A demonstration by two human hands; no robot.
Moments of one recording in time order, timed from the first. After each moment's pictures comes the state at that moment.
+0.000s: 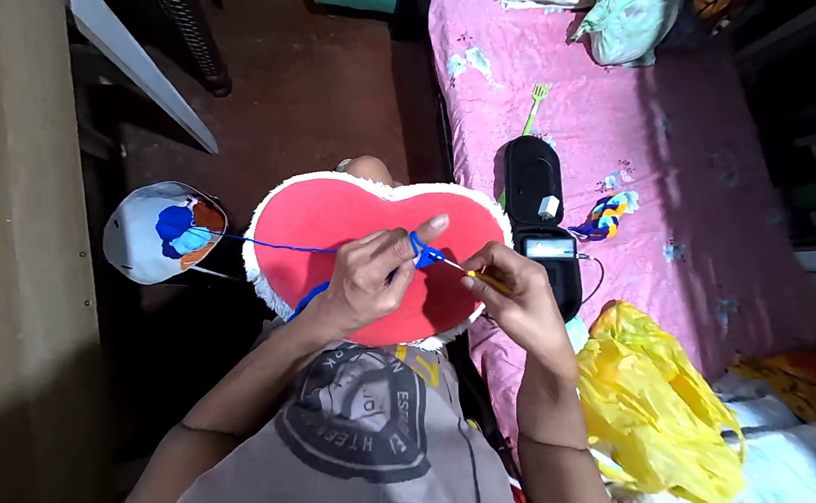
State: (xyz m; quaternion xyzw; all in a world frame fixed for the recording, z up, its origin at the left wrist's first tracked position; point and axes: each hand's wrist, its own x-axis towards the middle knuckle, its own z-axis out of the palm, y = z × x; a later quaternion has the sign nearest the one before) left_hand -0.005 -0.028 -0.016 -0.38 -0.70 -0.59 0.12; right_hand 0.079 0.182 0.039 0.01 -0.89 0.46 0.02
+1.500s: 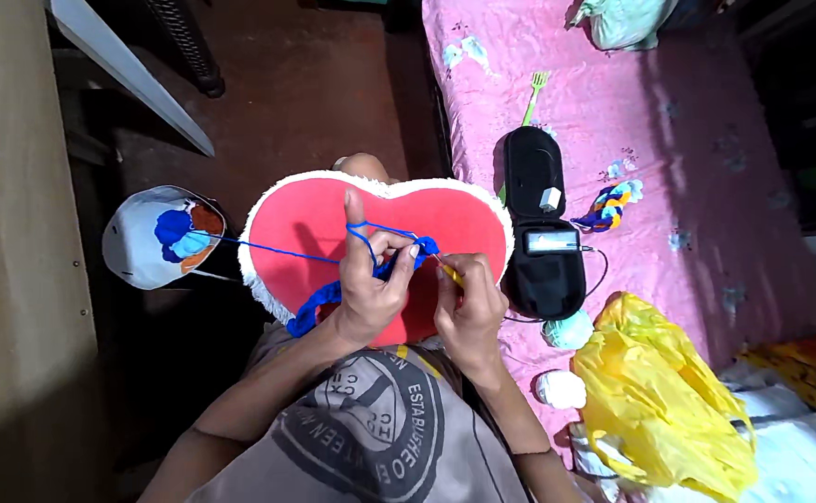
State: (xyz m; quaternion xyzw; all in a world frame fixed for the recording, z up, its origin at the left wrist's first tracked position) left_hand 0.016 -0.002 -0.030 -0.22 -0.64 -0.72 0.12; right_hand 0.084 0.119 -0.011 -0.01 -0.92 0.26 0.30
